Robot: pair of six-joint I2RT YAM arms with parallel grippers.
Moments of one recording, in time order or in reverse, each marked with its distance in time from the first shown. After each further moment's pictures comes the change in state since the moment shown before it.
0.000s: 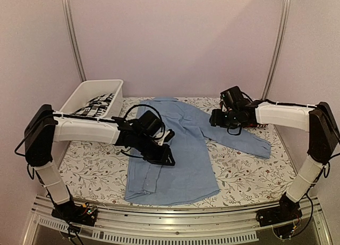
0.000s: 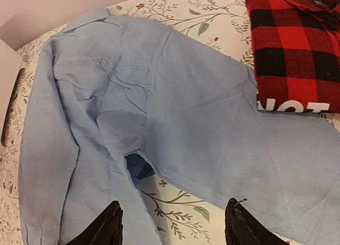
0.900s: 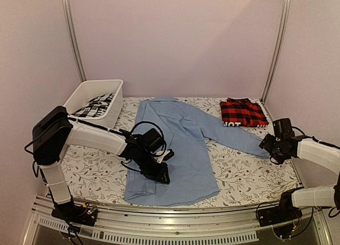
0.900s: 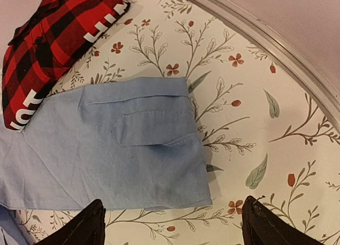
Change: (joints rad) left arm -0.047 0.105 -0.096 0.007 0.048 0.072; right arm -0.464 -0.605 -0.687 -0.054 0.149 0.269
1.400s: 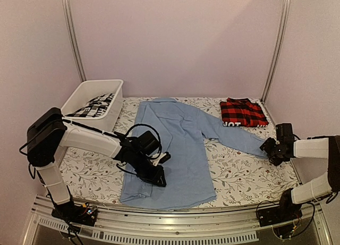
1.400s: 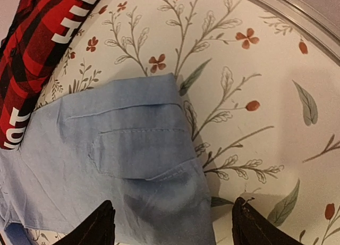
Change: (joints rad) left arm 0.000 -0.060 -0.086 0.030 0.010 -0.002; right arm -0.153 0.180 -0.088 0.266 -0.214 0.034
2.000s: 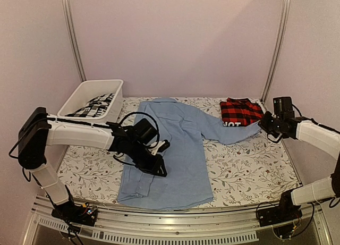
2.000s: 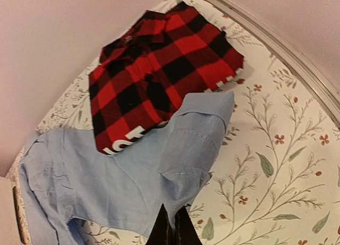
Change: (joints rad) left arm 0.026 -0.093 0.074 -0.101 -0.016 0.001; right arm 0.147 -0.045 0.313 -0.148 0.059 -0.117
